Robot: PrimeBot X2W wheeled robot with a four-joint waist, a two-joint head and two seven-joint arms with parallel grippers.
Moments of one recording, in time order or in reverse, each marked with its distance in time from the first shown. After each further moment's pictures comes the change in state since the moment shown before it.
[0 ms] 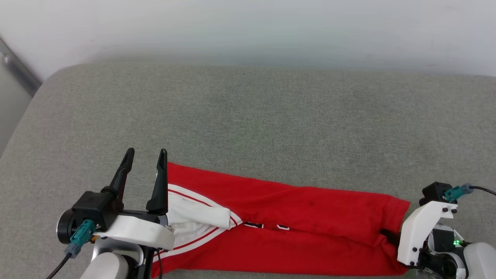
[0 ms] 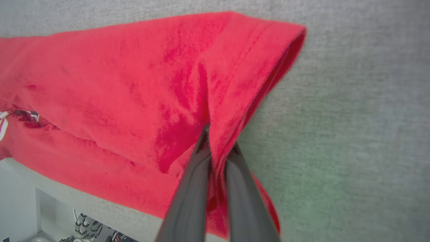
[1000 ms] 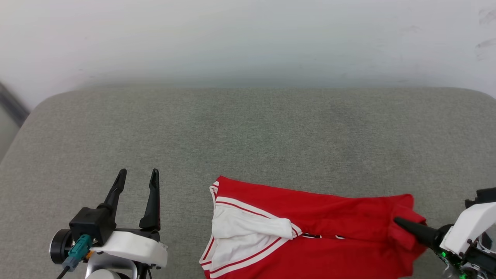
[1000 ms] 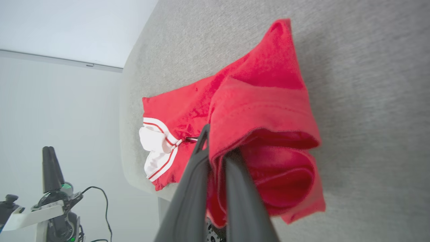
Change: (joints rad) left arm 0.082 0.023 0.014 0.012 0.009 0.020 0.012; right arm 0.026 0.112 -0.368 -0.152 0.295 0.002 0.239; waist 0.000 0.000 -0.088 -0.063
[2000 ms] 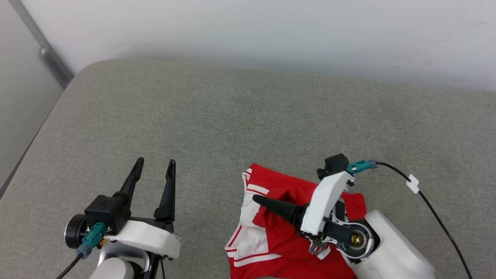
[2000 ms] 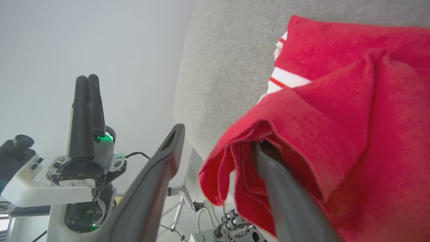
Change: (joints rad) left arm -0.066 -0.013 -0.049 0.021 0.007 -0.021 0.012; right arm -0.284 0.008 0.876 0.342 0.457 0.000 -0.493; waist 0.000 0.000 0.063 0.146
